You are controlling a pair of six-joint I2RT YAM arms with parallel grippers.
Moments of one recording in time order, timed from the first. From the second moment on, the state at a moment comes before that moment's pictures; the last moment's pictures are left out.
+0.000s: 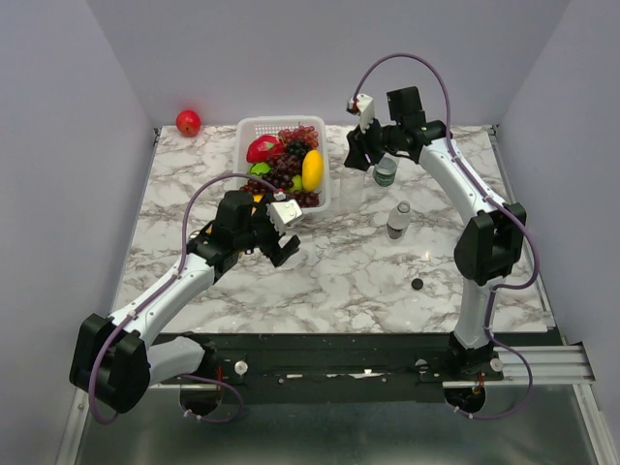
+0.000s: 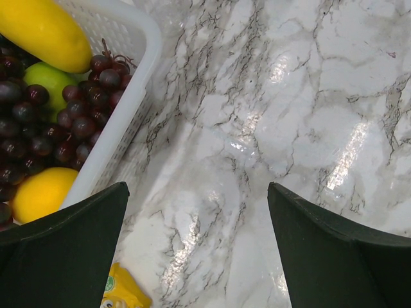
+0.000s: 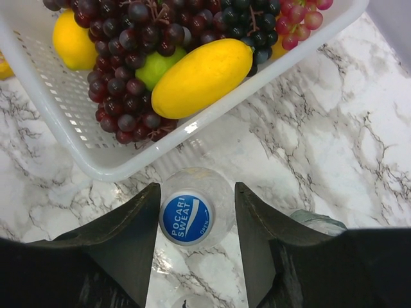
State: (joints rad) left arm -0.47 1.14 0.76 -0.16 0.44 0.41; right arm 0.34 1.99 1.93 -0.65 -0.55 -0.43
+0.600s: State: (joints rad) left arm -0.47 1.14 0.76 -0.14 0.44 0.38; right arm 0.24 1.49 1.57 -0.59 -0.52 -0.39
